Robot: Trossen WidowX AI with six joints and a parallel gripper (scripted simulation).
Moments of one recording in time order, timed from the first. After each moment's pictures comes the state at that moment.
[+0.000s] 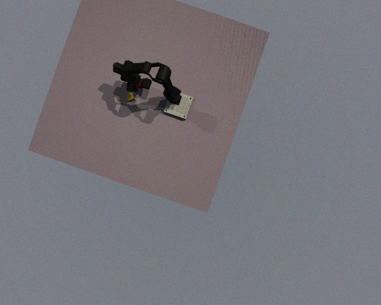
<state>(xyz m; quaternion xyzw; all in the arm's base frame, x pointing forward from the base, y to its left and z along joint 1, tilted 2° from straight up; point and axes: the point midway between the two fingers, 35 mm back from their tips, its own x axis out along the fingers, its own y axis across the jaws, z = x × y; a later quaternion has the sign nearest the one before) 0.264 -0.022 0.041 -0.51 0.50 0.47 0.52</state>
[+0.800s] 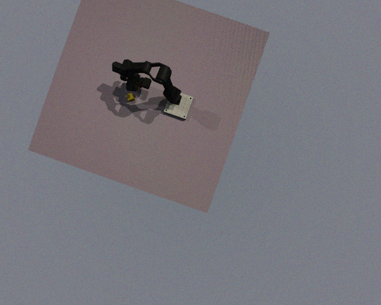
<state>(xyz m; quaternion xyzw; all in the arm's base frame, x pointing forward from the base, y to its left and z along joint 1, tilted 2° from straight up) 0.263 -0.022 0.051 -0.50 0.50 0.48 0.51</state>
